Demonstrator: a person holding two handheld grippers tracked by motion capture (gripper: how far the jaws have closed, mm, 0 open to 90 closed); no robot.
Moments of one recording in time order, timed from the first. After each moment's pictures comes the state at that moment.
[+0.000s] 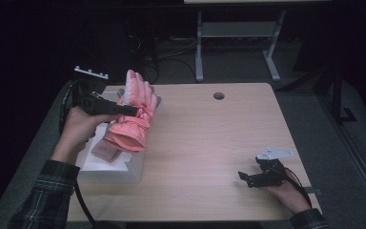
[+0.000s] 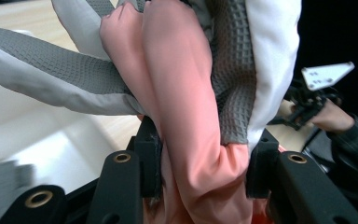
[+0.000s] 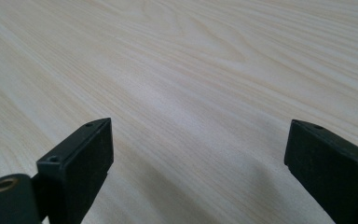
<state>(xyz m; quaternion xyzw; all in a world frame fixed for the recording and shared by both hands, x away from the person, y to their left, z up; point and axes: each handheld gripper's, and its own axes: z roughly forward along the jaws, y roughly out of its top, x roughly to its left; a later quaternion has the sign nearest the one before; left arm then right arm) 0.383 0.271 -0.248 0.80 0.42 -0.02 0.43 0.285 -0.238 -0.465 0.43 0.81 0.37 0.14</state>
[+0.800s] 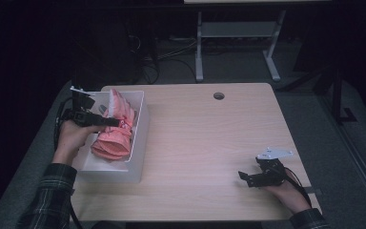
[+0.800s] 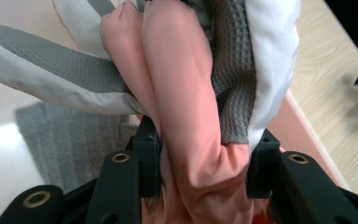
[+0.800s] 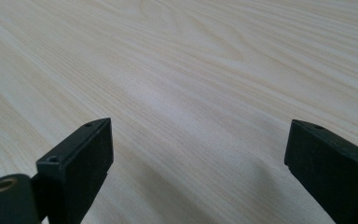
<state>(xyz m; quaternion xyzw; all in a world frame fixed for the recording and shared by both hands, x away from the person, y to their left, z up) 0.413 0.327 -0.336 0.79 0.50 -0.01 0.36 0.286 -0.238 -0.466 0.43 0.81 0.37 0.14</state>
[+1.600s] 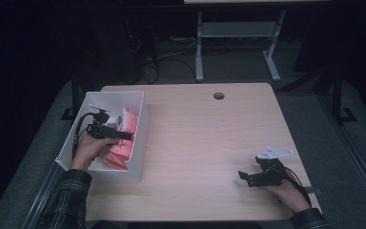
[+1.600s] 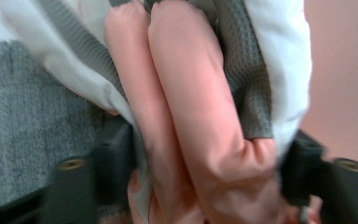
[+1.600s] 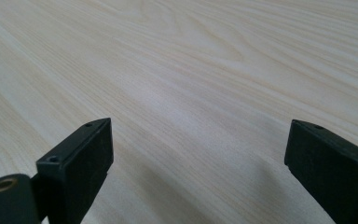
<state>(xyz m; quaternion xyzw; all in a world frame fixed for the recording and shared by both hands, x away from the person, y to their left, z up) 0.426 0.317 -0.410 0.78 0.52 -0.05 0.36 0.288 -0.239 -0.467 0.43 0.81 0.38 0.13</state>
